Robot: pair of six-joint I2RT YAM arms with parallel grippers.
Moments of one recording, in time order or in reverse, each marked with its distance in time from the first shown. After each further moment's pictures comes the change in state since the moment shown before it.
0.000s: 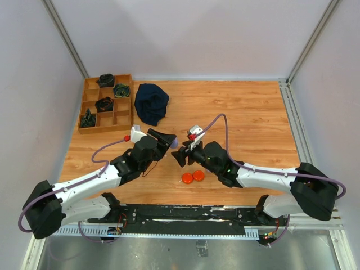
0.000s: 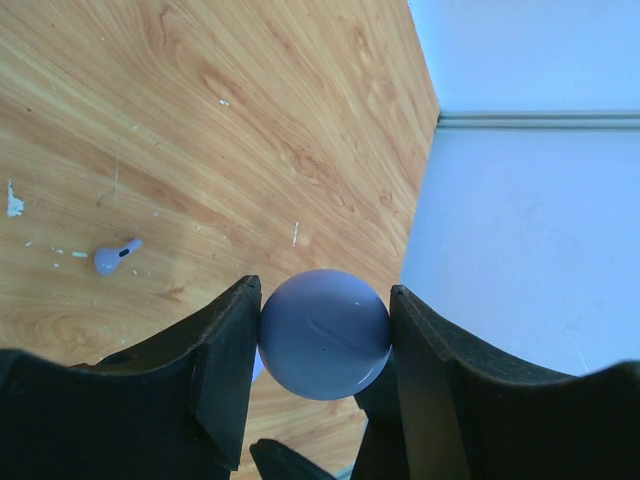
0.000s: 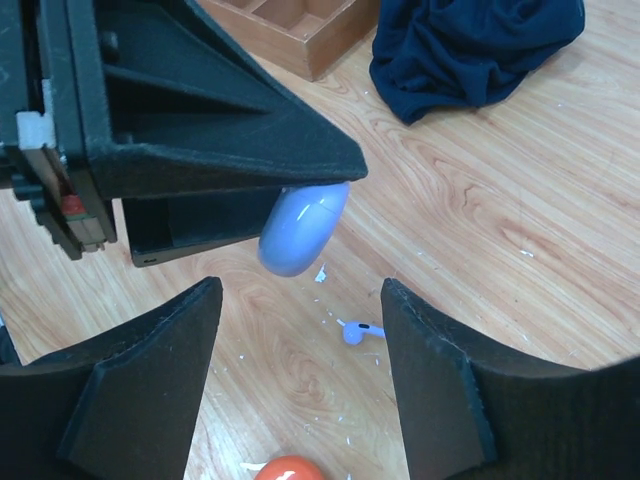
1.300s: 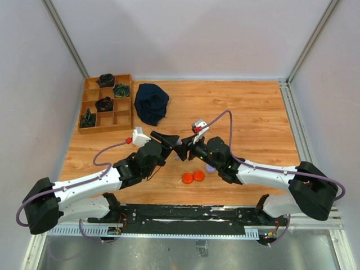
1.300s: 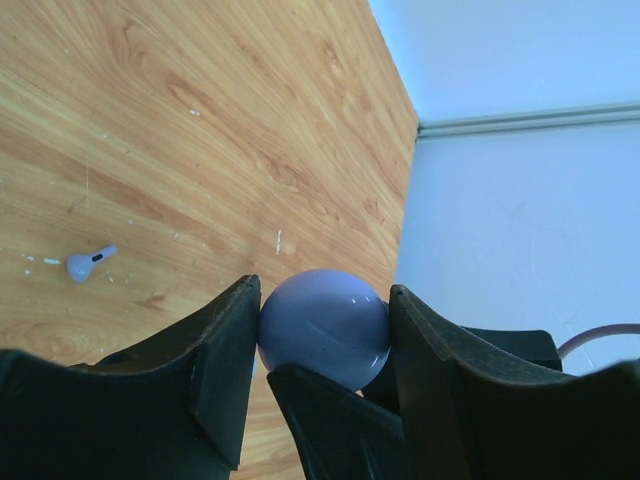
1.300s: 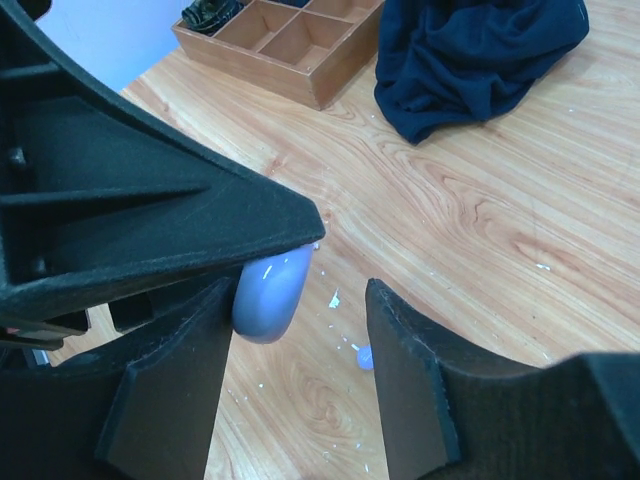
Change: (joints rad) left arm -0.124 -0.003 -0.002 0.049 -0.169 0.031; right arm -0.064 0.014 0.012 0.050 -0.060 0.100
